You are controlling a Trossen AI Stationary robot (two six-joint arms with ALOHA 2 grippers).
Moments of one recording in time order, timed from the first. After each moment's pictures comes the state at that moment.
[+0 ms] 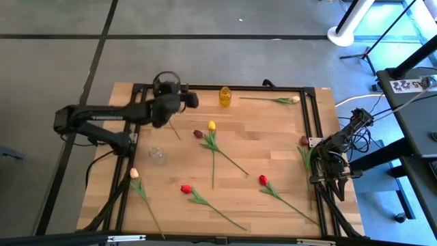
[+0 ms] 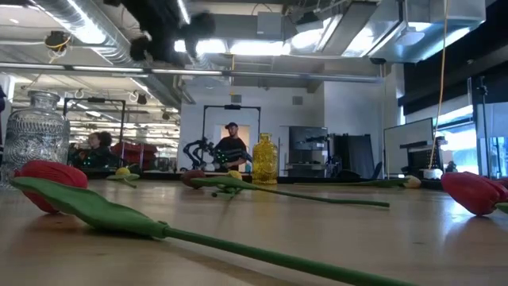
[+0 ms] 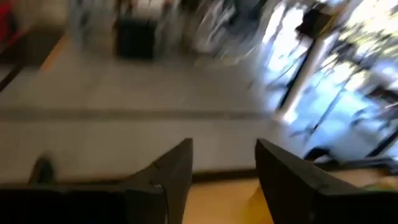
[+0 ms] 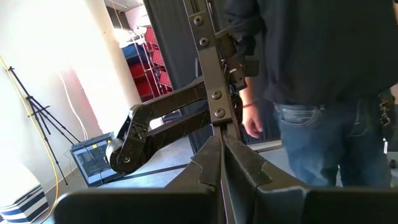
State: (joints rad) left arm 0.23 1.23 0.94 -0.25 -1.00 -0.71; right arm 0.70 0.00 0.01 0.18 -1.00 0.41
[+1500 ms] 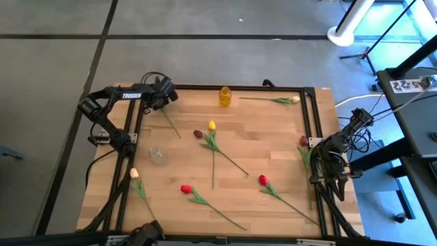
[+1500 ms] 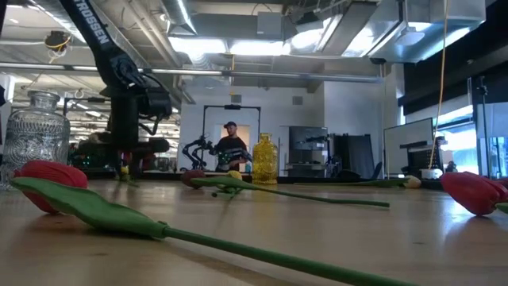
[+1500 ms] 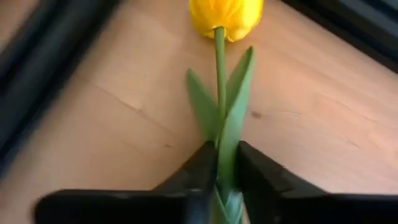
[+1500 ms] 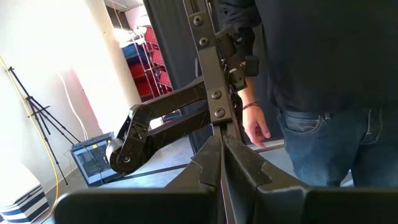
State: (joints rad) left arm 0.93 1.60 0.73 -0.42 -0.36 -1.17; right arm 0.70 0.00 0.01 0.17 -1.00 0.41
